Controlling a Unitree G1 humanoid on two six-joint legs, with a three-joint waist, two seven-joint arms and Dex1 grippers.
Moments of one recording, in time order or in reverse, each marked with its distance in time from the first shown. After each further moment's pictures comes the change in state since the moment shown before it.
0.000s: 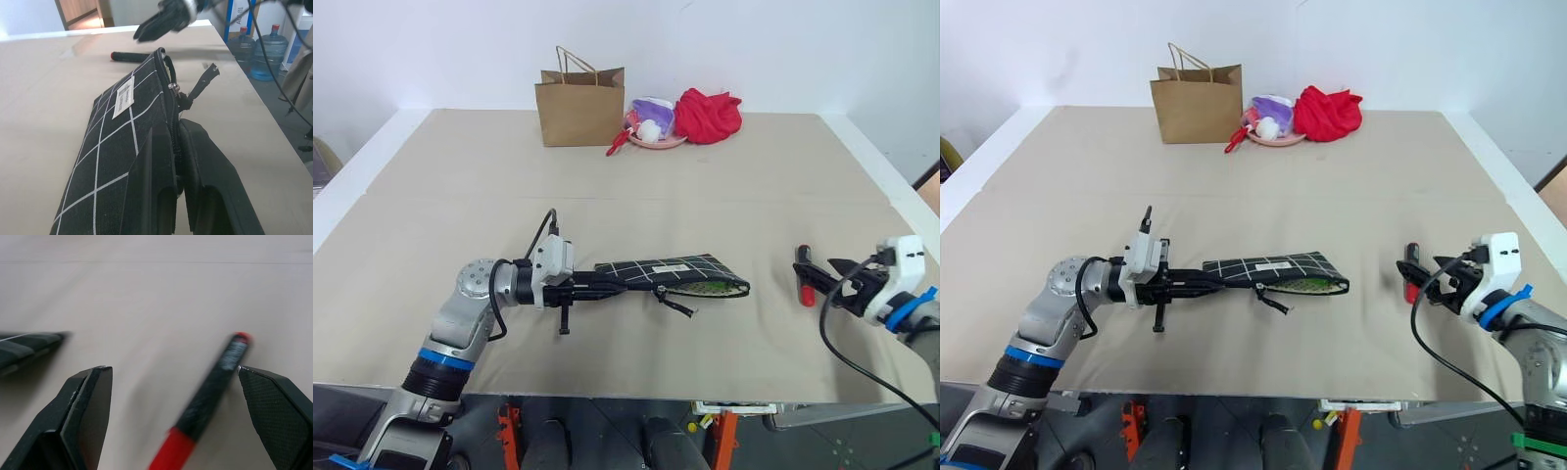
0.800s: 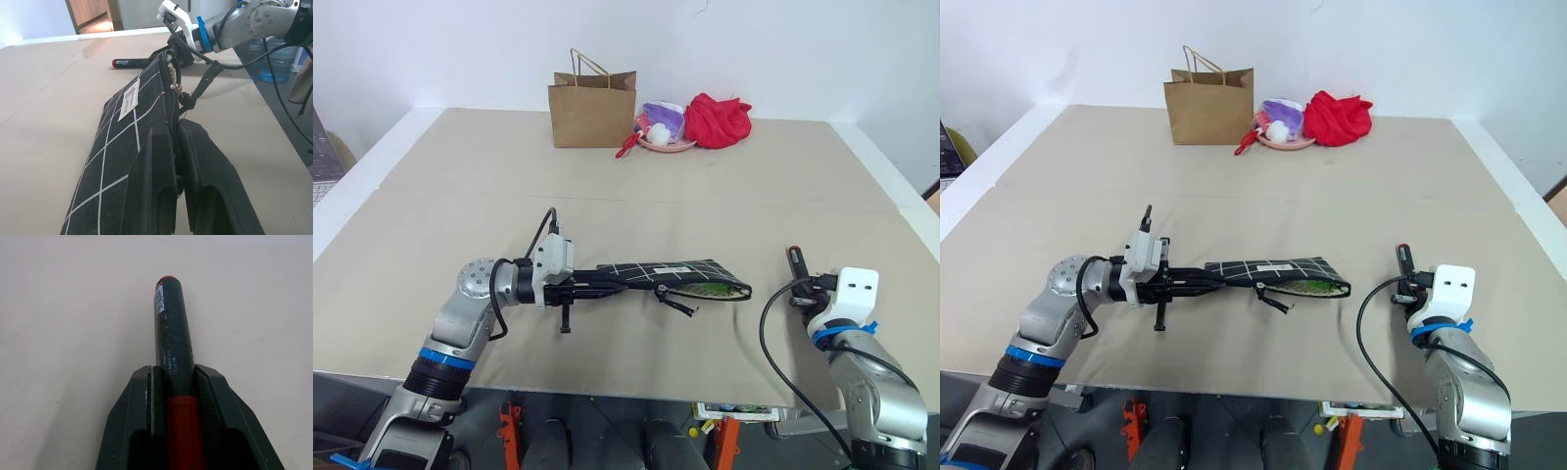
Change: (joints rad) left arm -0.002 -0.004 0.000 0.002 0.001 -0.001 0.008; right arm 0.126 0.338 0.078 -0.221 -0.199 -0.074 -0.469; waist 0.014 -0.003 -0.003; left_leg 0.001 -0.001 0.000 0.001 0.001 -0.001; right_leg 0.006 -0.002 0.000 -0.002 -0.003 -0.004
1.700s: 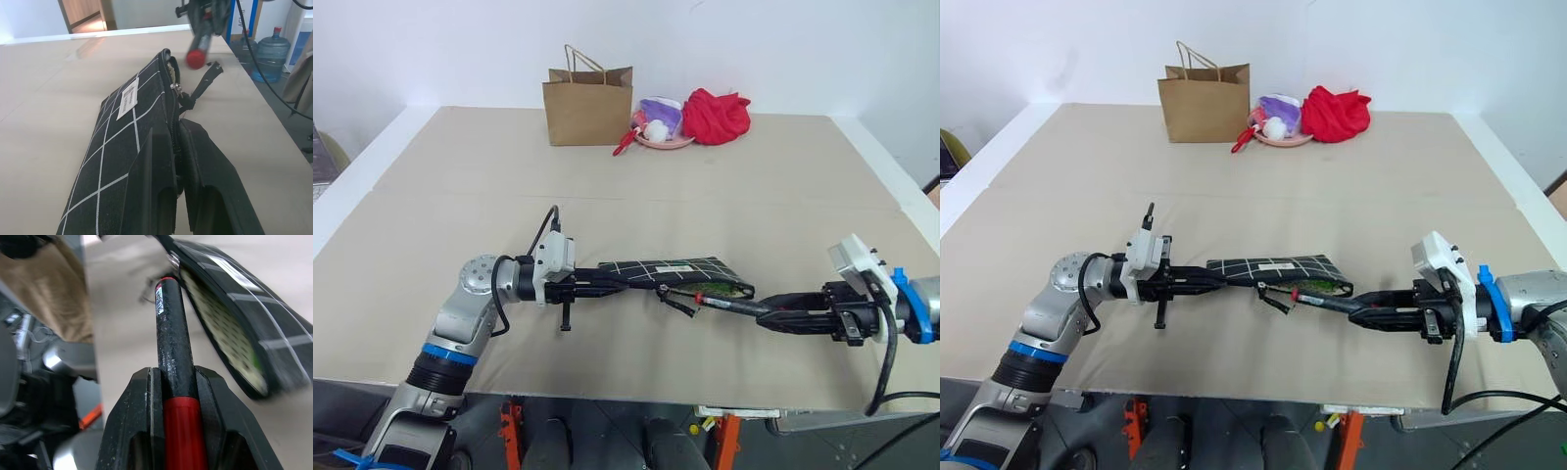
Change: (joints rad) left arm -0.024 -0.008 0.000 0.026 -0.001 -0.005 -0.027; right arm -0.066 -0.729 0.136 -0.042 0.377 0.067 1.233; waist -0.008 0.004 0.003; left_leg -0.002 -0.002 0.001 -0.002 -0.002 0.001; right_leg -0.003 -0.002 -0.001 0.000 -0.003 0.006
